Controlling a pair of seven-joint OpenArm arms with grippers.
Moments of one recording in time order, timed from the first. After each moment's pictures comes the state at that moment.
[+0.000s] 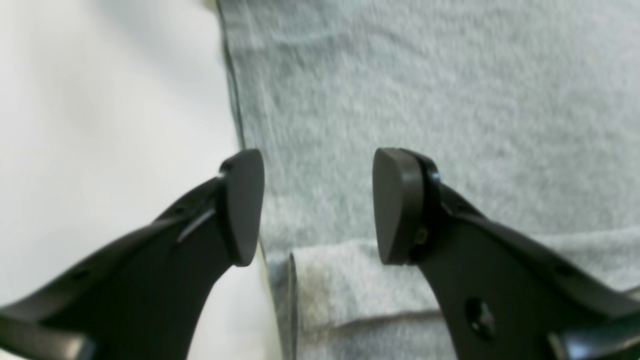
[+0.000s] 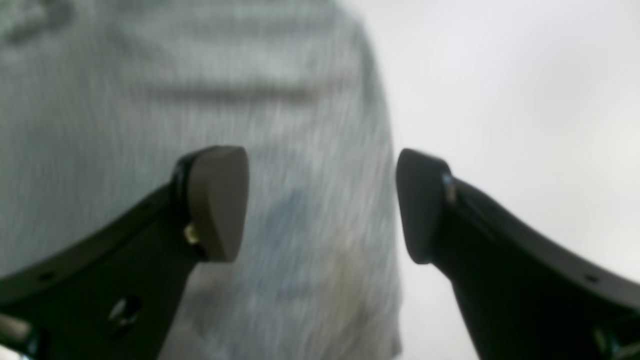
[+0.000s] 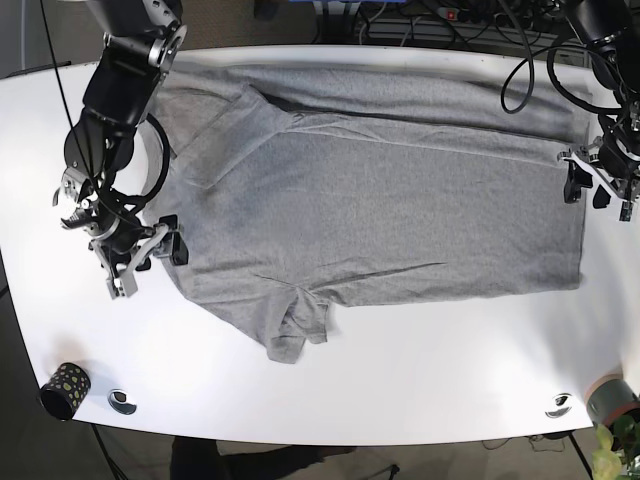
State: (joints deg) left arm 7.6 -21.1 -35.4 86.0 -20.9 -39.9 40.2; right arm 16.7 13.4 25.7 72.6 15.3 39.9 -48.8
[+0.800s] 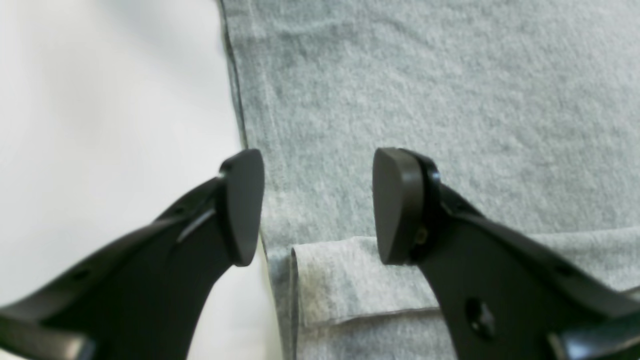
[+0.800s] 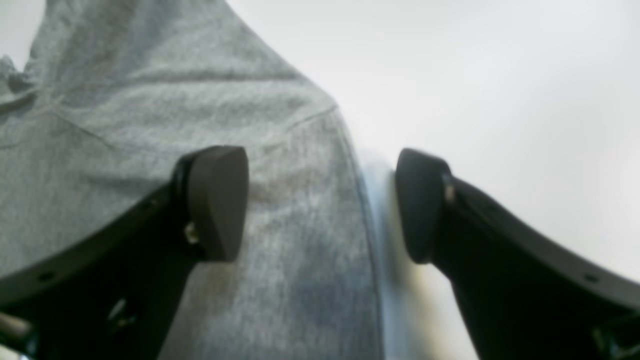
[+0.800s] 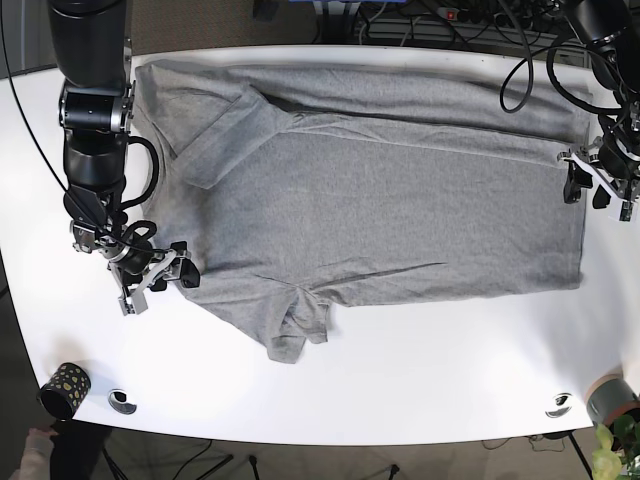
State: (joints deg) left arm 7.6 -21.0 -35.4 86.0 -21.0 -39.9 40.3; right arm 33.5 22.5 0.8 27.4 15.4 39.5 -13.3
